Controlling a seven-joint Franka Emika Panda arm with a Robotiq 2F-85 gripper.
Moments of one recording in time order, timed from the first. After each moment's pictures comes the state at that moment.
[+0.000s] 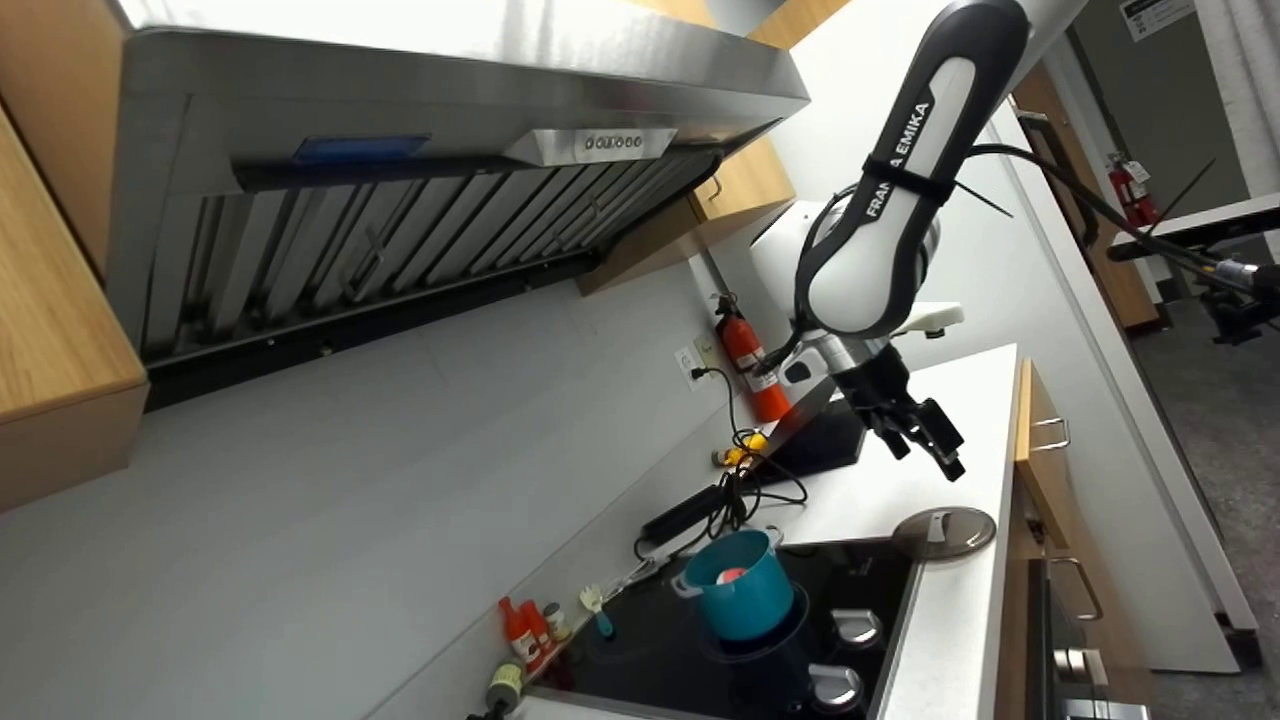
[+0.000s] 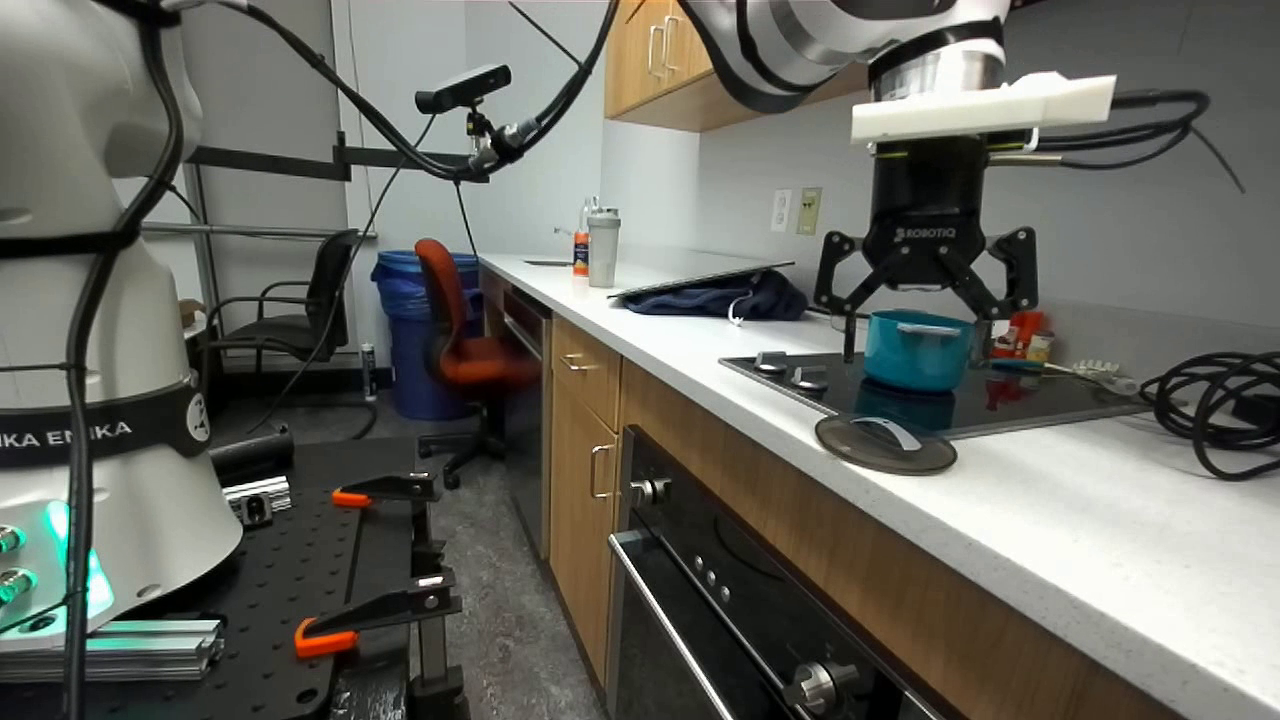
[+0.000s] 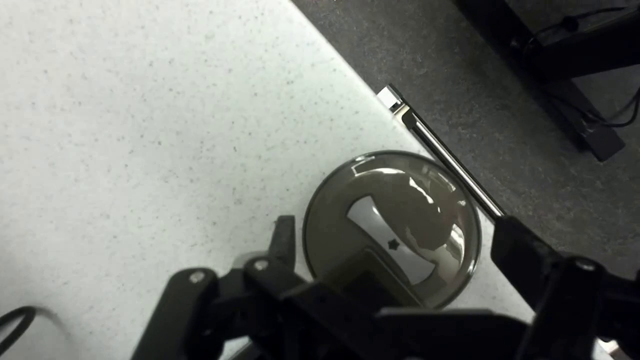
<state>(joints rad) -0.13 0.27 -0.11 -1.98 -0.23 2.23 -0.94</state>
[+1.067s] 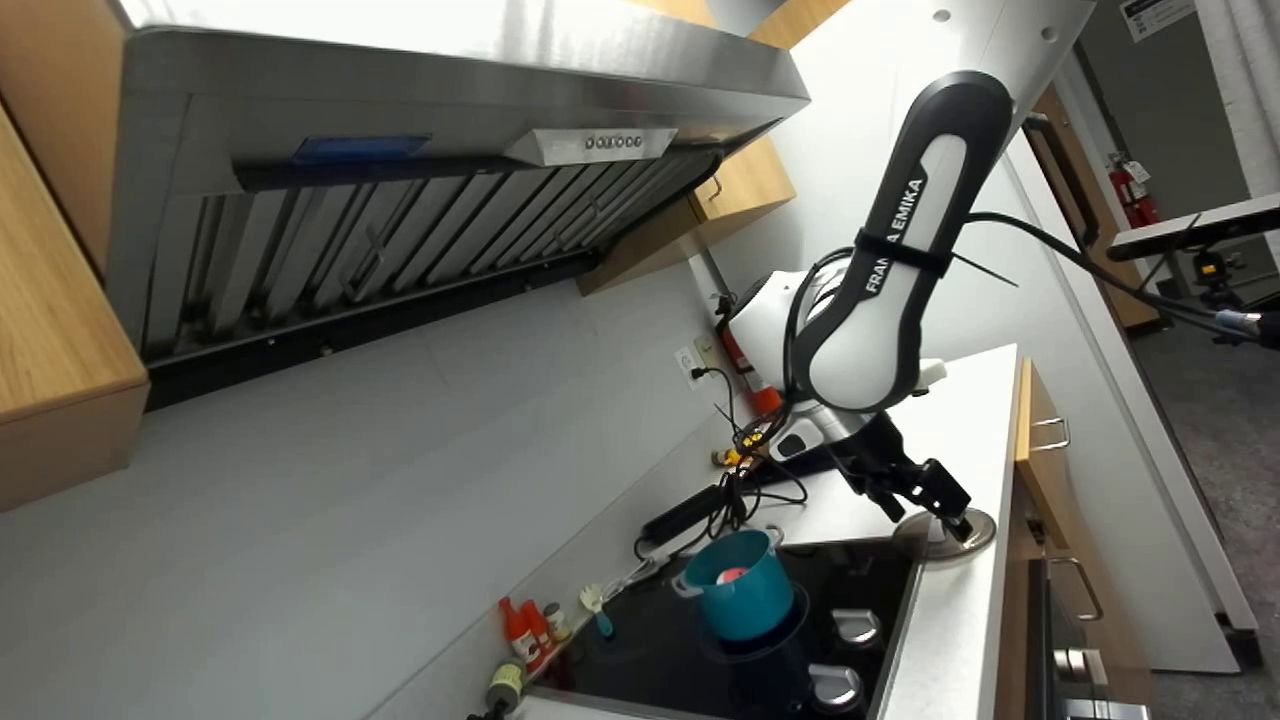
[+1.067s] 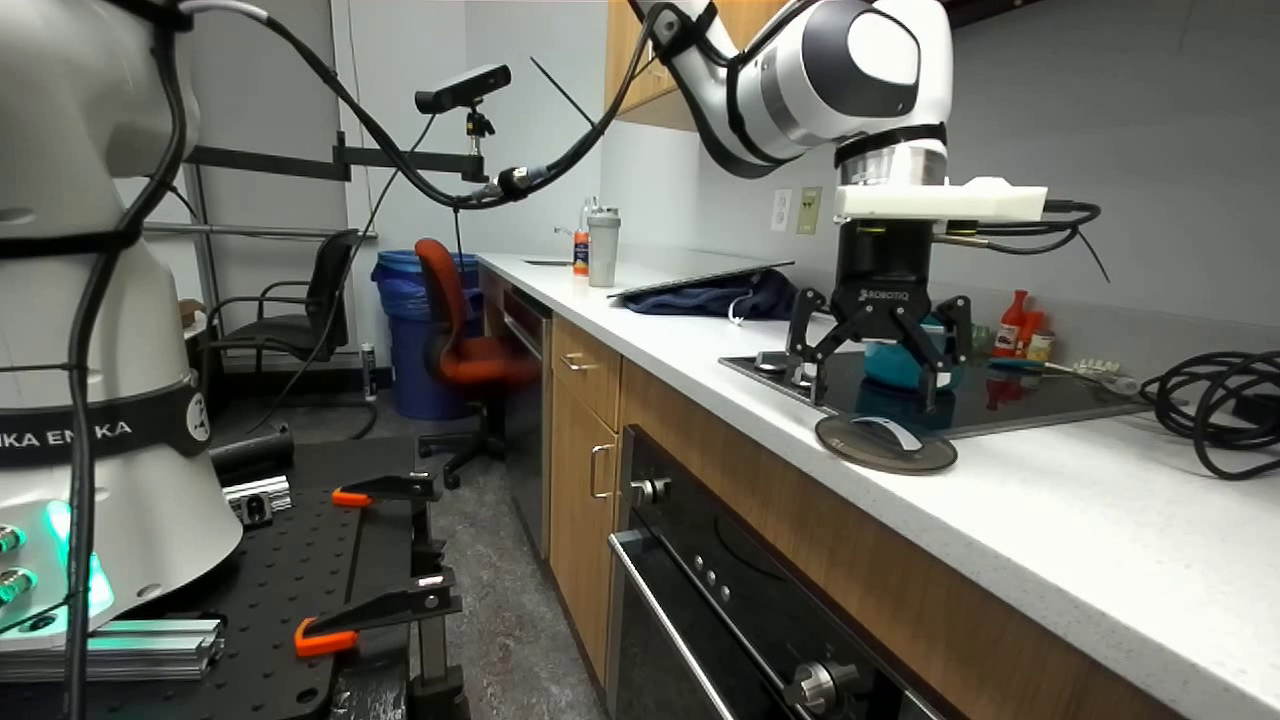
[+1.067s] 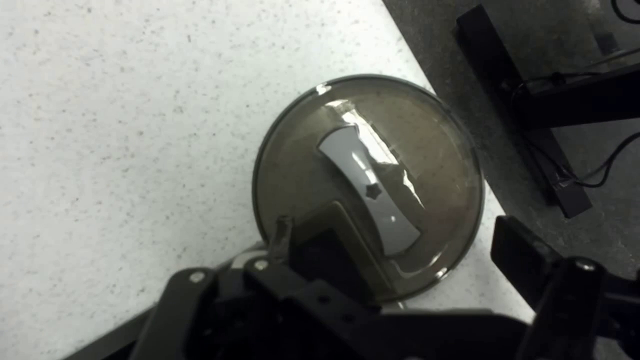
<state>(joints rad) -0.11 0.38 -0.04 -1.93 -0.32 2.23 -0.99</state>
